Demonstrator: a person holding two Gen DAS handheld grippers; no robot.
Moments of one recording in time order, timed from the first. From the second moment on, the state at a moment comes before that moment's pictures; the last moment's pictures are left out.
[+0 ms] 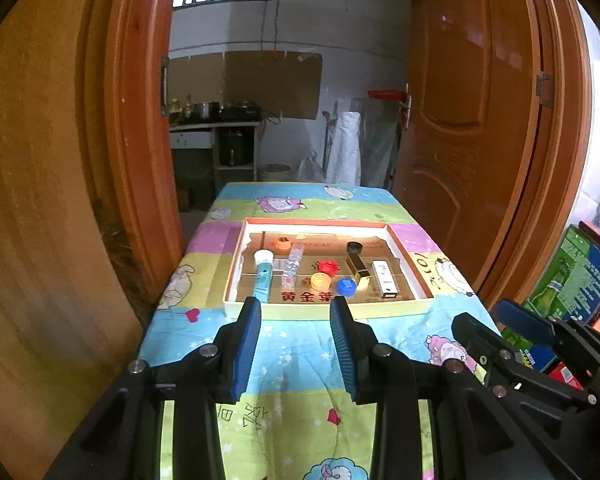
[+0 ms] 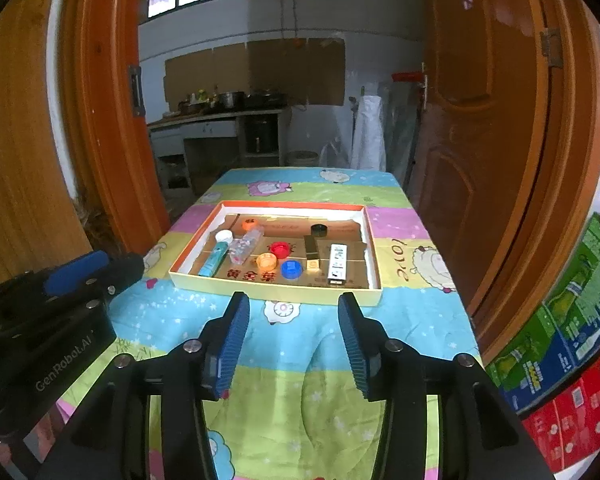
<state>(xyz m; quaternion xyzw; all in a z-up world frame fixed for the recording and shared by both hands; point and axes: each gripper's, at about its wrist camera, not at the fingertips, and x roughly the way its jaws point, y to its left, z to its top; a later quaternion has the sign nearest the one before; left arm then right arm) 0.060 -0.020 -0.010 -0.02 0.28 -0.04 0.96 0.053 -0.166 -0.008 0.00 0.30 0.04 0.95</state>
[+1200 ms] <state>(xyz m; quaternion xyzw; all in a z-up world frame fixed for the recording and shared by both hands) 0.032 -0.031 -0.009 0.01 0.29 -0.03 0.96 0.015 -0.171 0.006 0.01 0.28 0.00 0.96</state>
